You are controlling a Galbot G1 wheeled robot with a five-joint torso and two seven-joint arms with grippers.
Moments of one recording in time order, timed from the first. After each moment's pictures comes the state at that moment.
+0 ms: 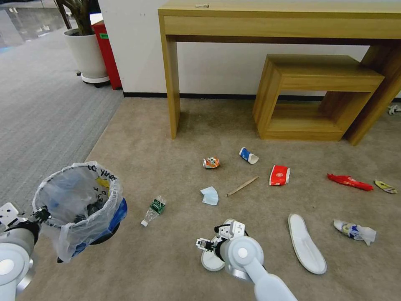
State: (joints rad) left arm 1.40 -1.29 -1.08 -2.18 -1.09 0.74 -0.68; right arm -1.13 1.37 0.02 1.72 1.28 -0.71 0.88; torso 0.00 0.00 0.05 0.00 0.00
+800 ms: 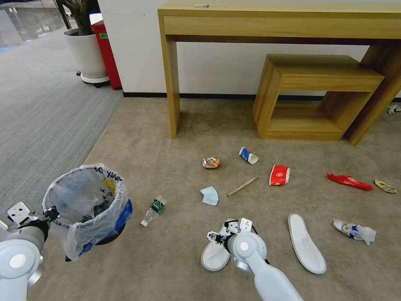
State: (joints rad) left arm 1.39 -1.30 -1.05 -2.16 -1.06 0.74 -0.66; right arm -1.11 1.38 0.11 1.61 1.14 -0.66 0.74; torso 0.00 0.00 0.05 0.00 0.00
